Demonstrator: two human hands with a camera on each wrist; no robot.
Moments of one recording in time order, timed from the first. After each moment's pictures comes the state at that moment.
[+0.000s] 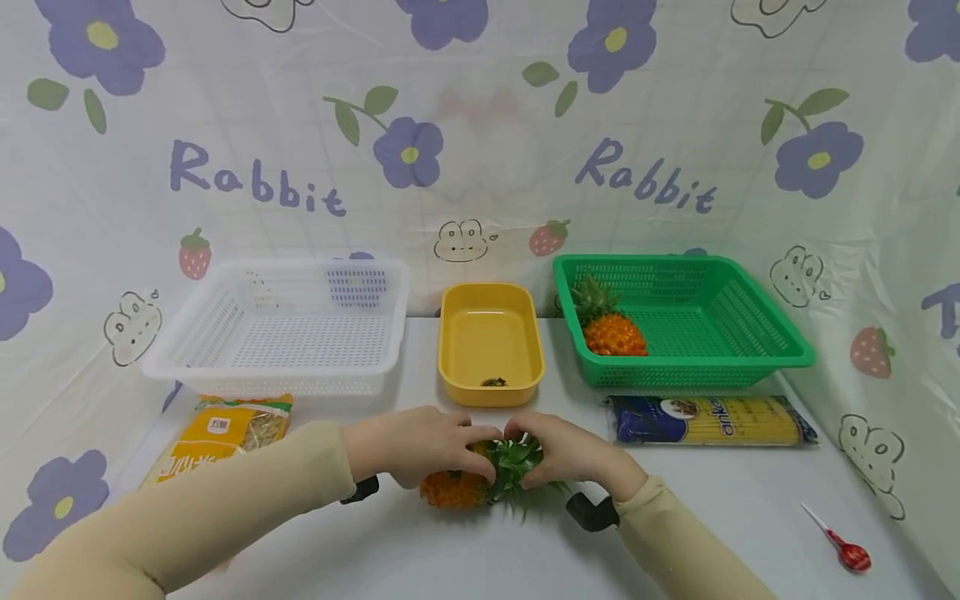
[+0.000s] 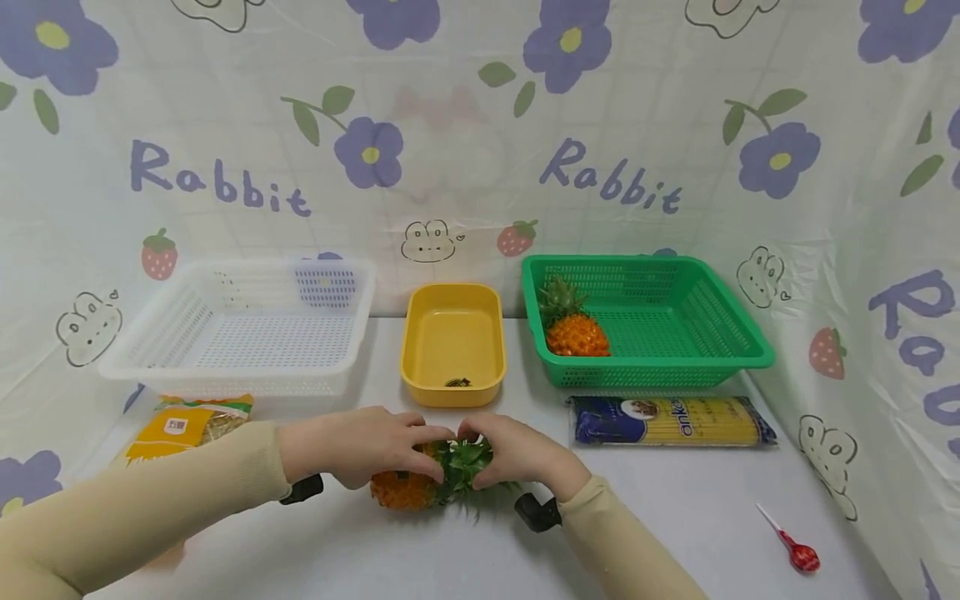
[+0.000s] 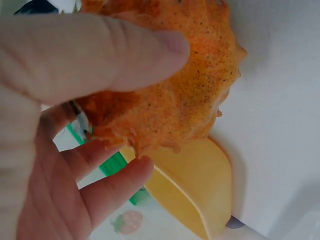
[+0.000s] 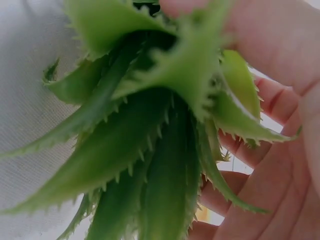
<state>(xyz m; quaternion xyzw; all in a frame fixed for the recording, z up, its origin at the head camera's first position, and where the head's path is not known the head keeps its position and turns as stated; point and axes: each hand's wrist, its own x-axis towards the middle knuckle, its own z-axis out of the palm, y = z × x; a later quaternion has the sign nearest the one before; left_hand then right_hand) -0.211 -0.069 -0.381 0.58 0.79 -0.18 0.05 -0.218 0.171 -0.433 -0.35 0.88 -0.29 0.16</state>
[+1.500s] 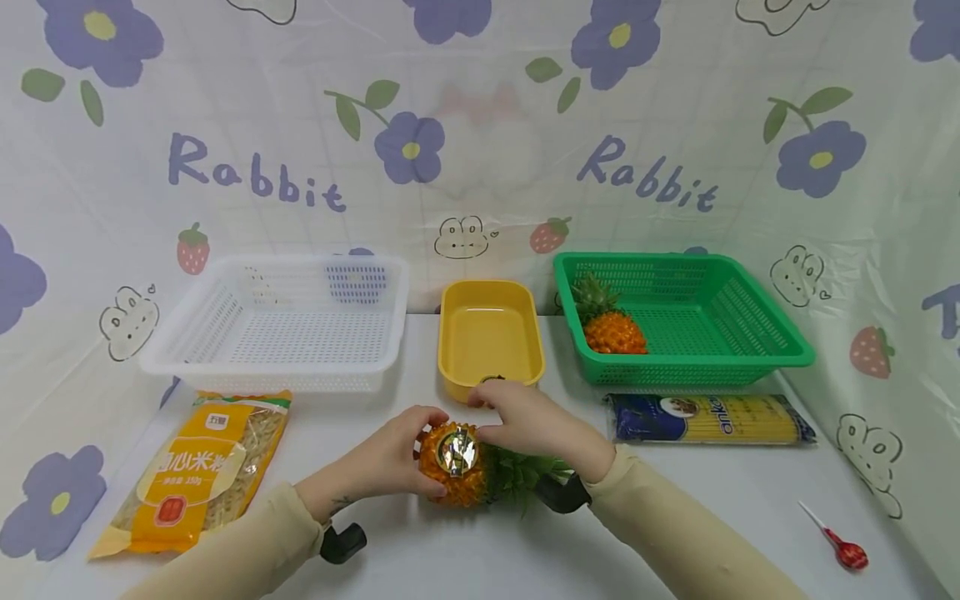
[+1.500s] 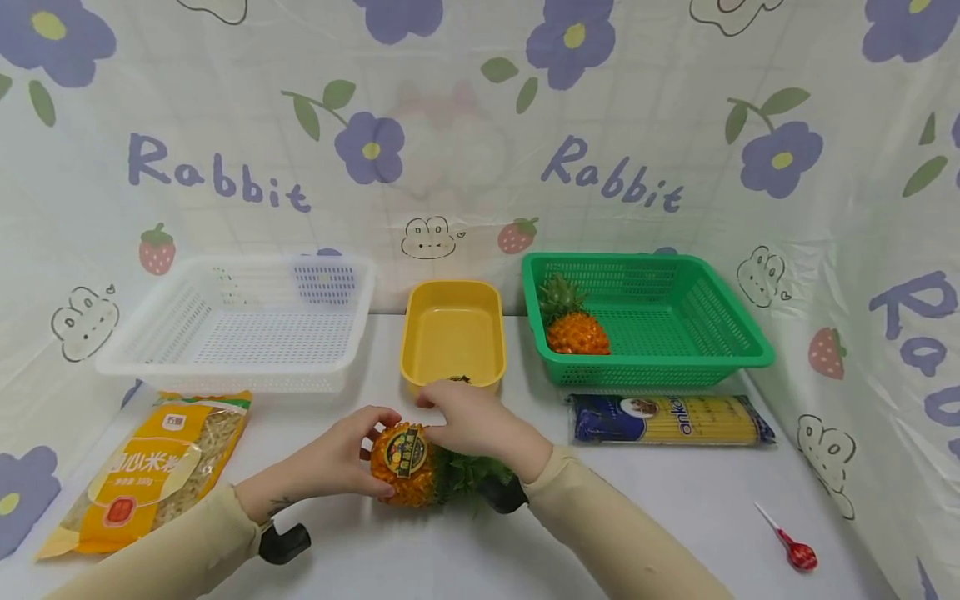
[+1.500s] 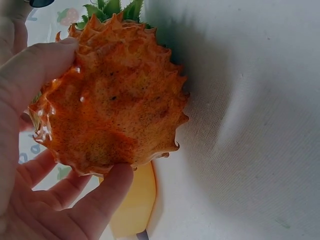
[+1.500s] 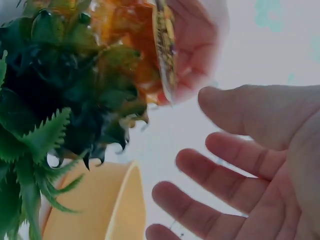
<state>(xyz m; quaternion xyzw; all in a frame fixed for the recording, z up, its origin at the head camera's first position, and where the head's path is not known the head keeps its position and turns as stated) -0.197 -0.108 -0.433 0.28 0.86 0.41 0.12 -0.210 0.113 -0.374 -0.35 0.91 -0.22 0.05</state>
